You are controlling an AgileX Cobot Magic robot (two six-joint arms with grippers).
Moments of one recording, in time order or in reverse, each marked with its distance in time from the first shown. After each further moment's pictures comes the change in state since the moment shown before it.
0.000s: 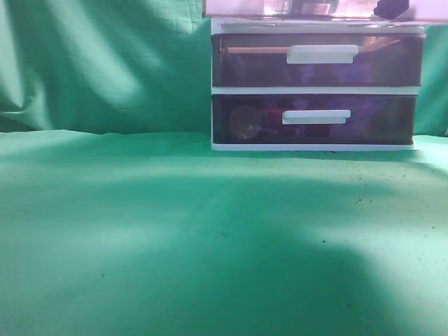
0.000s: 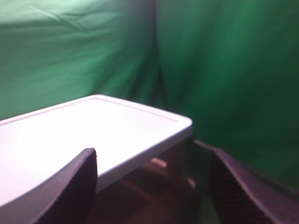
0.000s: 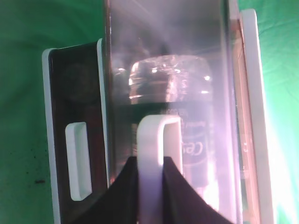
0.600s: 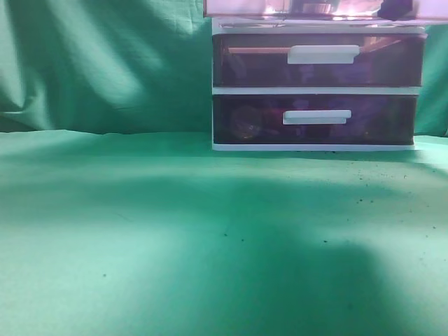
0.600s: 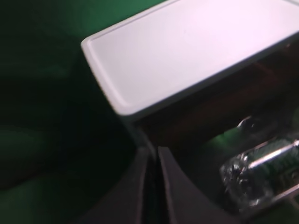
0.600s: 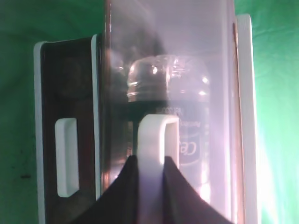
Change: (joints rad) left arm 0.004 -0.381 -0.058 0.113 1.054 0.065; right arm 0.000 0.000 0.009 0.022 -0.048 -0.086
